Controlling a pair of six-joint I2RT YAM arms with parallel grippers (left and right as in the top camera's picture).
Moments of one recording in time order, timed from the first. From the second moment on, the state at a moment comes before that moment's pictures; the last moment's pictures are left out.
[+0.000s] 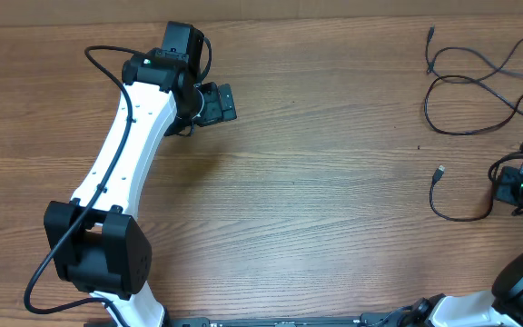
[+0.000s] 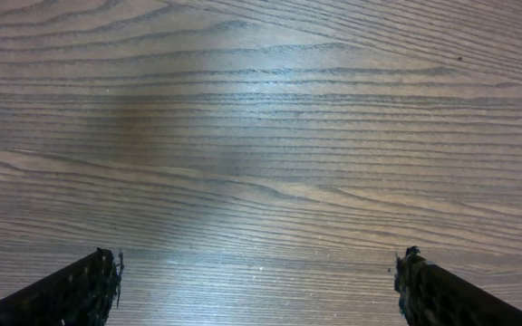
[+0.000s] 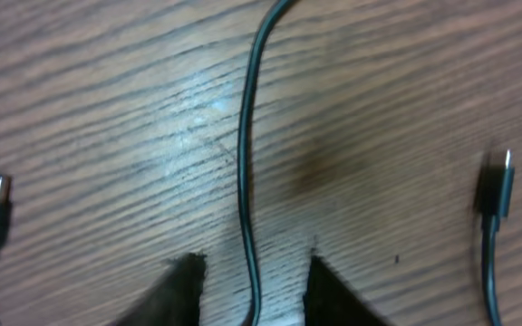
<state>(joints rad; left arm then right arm) -0.22 1.87 1.72 -1.13 0.08 -0.45 -0.73 1.69 1.04 -0.60 -0.11 -0.34</state>
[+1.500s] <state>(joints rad) -0.22 1.87 1.72 -1.12 0.08 -0.45 -0.95 1.89 1.15 -0.48 -0.01 -0.17</state>
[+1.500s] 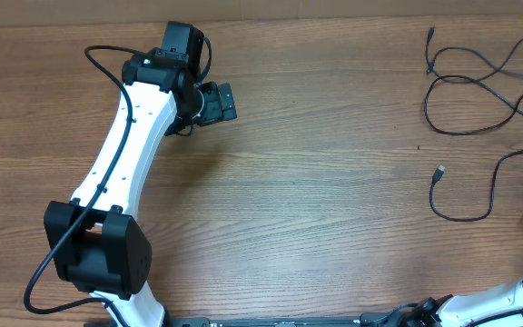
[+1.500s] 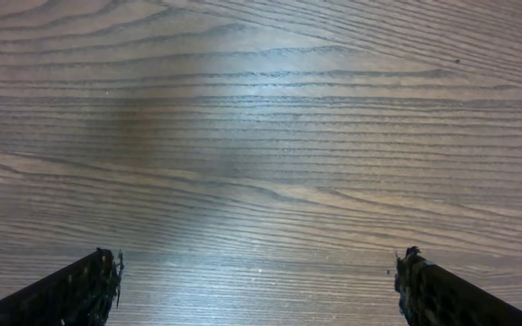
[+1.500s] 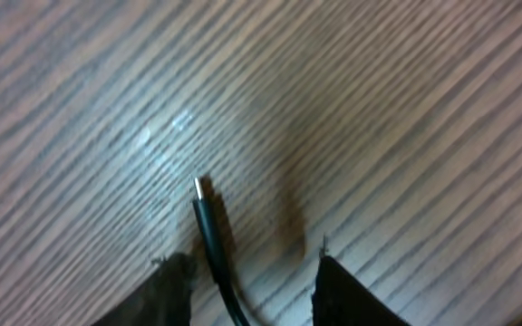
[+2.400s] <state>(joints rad) -0.22 1.87 1.72 -1.09 0.08 -0.45 -0.95 1.94 1.44 -0.72 -0.09 0.04</state>
